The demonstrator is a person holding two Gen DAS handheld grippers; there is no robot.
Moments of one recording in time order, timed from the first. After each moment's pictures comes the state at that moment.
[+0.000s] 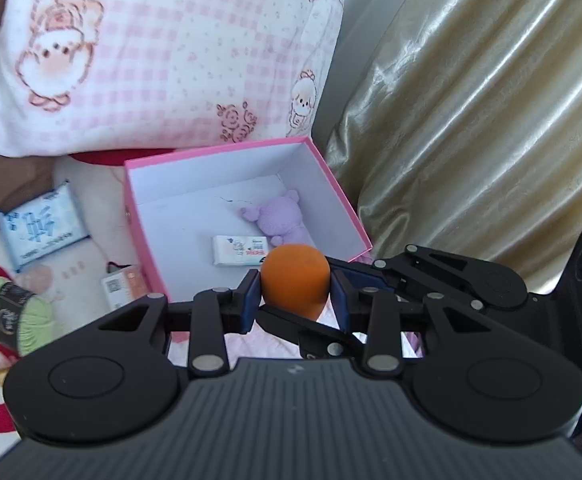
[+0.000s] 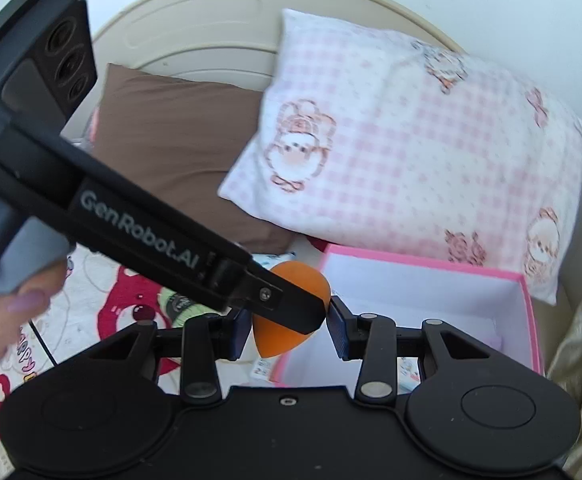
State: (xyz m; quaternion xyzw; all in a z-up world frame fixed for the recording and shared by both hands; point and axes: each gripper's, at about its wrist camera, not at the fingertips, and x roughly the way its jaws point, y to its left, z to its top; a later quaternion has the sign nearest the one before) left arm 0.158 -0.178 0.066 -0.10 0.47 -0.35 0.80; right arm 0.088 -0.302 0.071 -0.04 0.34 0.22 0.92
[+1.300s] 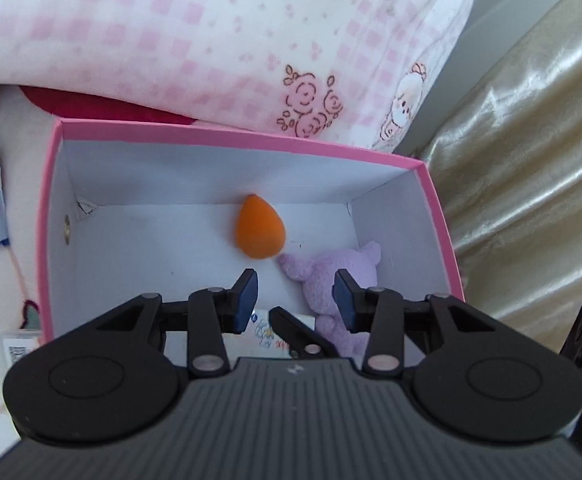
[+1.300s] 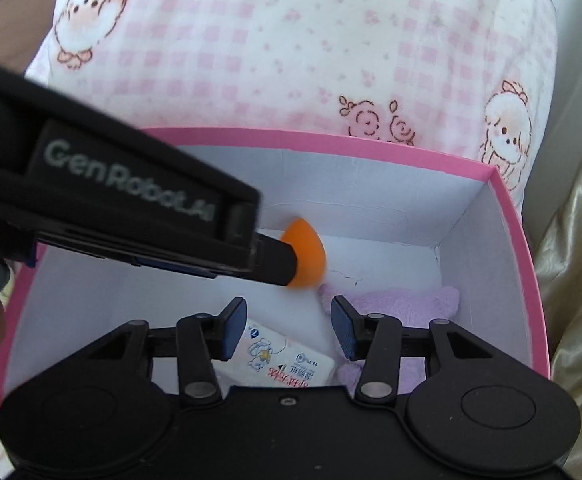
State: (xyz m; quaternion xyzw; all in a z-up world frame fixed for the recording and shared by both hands) left arm 0.280 -0.260 -0.078 -0.18 0.51 -0.27 0.80; right arm 0.231 -0.367 -0.065 -0.06 0.45 0.09 0.89
